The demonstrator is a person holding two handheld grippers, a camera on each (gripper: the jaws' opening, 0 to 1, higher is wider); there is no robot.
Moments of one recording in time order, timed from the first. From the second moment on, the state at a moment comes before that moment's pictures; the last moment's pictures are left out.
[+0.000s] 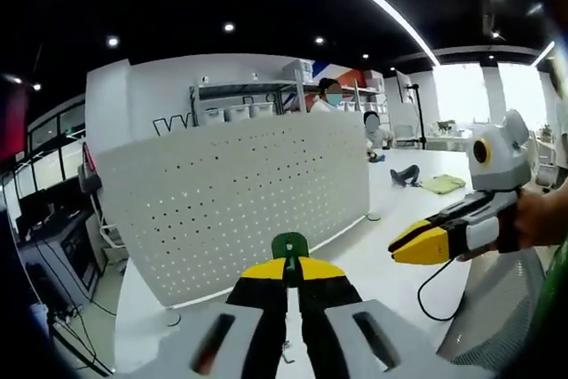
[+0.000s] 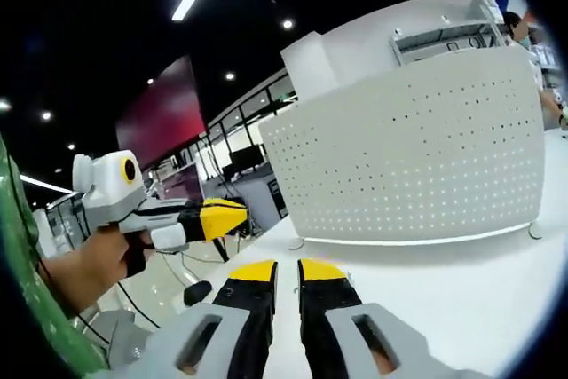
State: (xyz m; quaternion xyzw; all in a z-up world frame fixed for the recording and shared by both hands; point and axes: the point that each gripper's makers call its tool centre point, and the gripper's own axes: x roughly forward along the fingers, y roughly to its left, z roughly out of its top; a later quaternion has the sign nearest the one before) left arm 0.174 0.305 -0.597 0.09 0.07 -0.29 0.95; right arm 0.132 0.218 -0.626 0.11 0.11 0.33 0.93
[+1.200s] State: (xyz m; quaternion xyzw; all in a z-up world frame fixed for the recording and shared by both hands) left arm 0.318 0.400 -0.533 0.03 0.02 -0.14 0.99; right arm 0.144 0.220 -0.603 -0.02 0.06 0.32 0.94
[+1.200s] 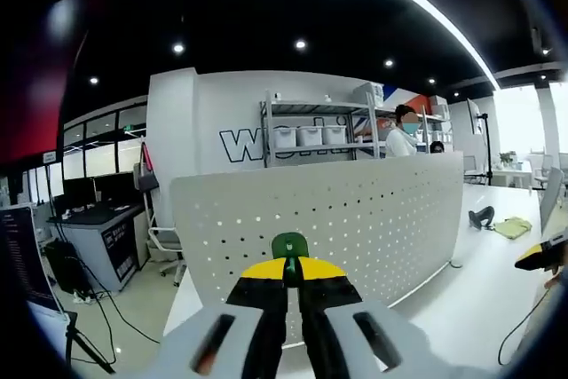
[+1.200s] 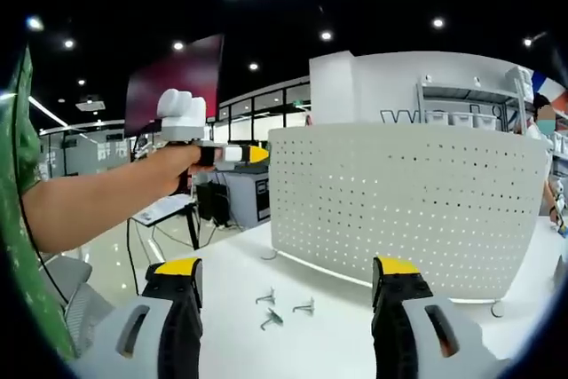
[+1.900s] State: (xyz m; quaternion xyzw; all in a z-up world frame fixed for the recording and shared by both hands) left arm 0.381 0.434 -0.518 0.04 0.00 -0.09 1.00; right arm 0.157 0.206 -0.610 -0.04 0.06 0.30 0.95
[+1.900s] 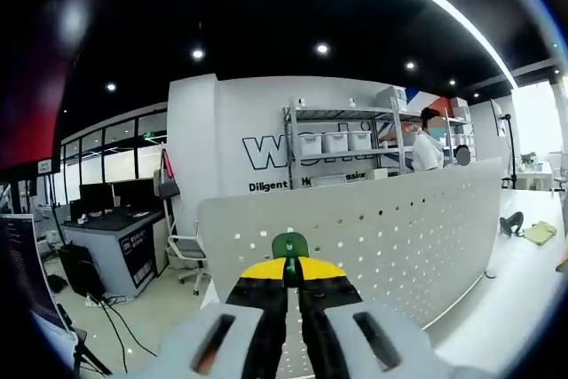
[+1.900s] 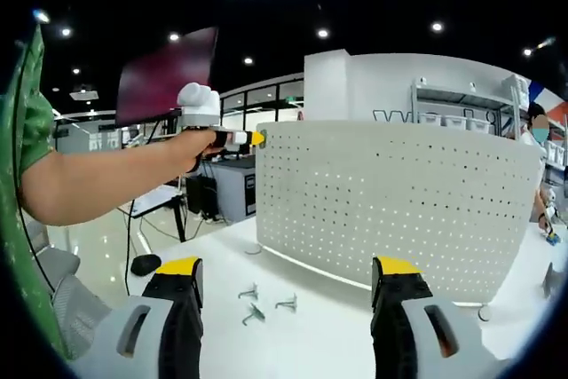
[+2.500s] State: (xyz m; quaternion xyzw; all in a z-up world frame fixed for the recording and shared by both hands) left arm 0.414 0.424 -0.517 0.04 -0.01 -0.09 0.99; right arm 0.168 0.201 -0.618 -0.05 0.08 0.29 0.95
